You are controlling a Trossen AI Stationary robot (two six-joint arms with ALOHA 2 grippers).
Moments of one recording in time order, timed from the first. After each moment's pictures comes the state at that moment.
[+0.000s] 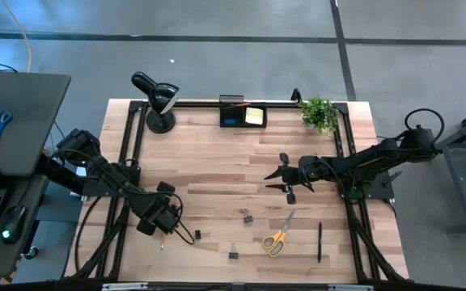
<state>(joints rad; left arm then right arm) -0.54 1.55 0.72 -0.89 -0.10 -0.26 0.06 1.30 0.31 0.58 -0.03 -0.14</state>
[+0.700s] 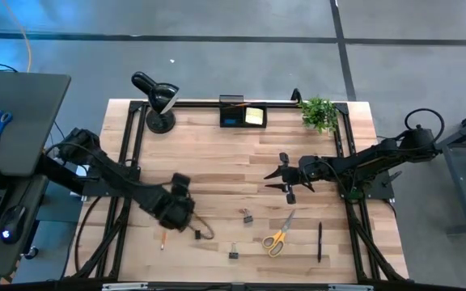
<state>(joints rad) -0.42 1.55 0.97 -0.91 -0.45 -0.18 0.06 1.30 0.31 0.59 -0.03 -0.14</state>
